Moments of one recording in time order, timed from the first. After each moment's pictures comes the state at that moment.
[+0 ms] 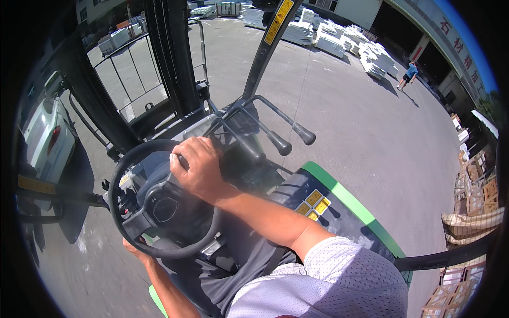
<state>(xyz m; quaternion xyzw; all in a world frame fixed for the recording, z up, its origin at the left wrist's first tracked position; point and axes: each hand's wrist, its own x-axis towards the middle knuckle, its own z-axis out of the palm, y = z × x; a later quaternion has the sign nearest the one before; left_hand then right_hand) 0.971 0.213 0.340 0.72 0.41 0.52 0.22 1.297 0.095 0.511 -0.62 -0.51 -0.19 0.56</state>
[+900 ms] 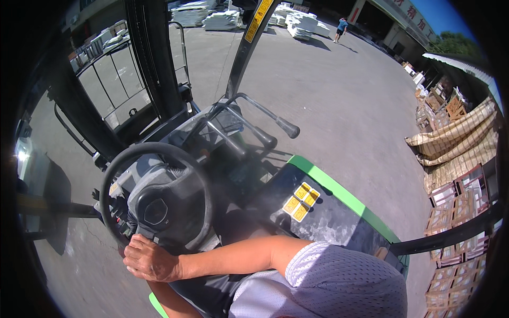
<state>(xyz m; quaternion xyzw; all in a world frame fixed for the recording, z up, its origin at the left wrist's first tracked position) 0.836 -0.532 0.345 0.56 0.45 0.53 0.46 0.947 -0.624 0.473 -0.48 -0.64 -0.05 0.60</state>
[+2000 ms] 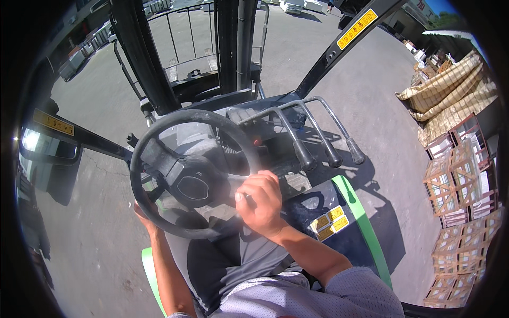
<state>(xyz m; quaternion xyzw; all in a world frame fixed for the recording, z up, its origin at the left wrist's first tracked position) 0.563 -0.768 0.457 0.75 0.46 0.41 0.24 0.773 -1.060 0.578 -0.66 -0.45 -0.24 0.55</state>
